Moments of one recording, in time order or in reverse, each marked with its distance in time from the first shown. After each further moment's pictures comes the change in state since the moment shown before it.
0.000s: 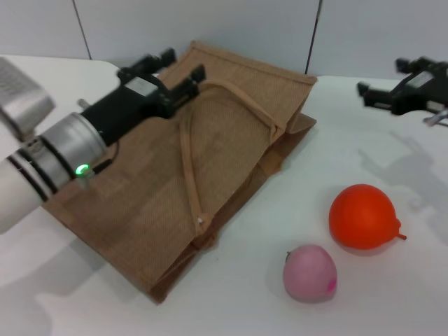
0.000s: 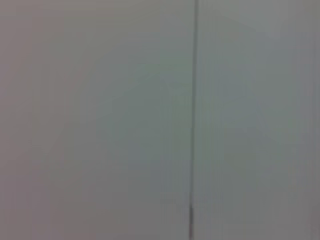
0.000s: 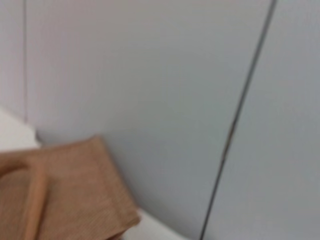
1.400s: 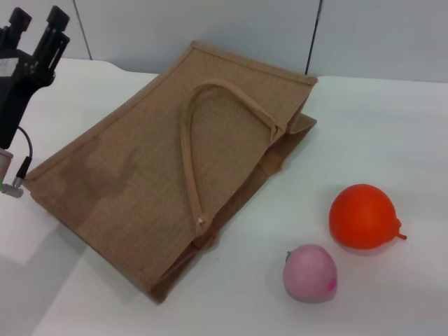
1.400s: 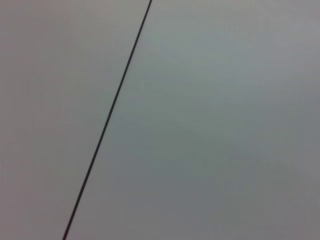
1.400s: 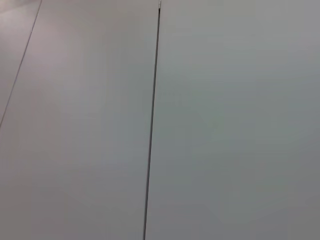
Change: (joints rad) left arm 0.169 -0.006 -0.024 -0.080 -0.432 -0.314 0.024; right arm 0.019 -0.004 0.328 0.924 1.421 -0.985 -1.465
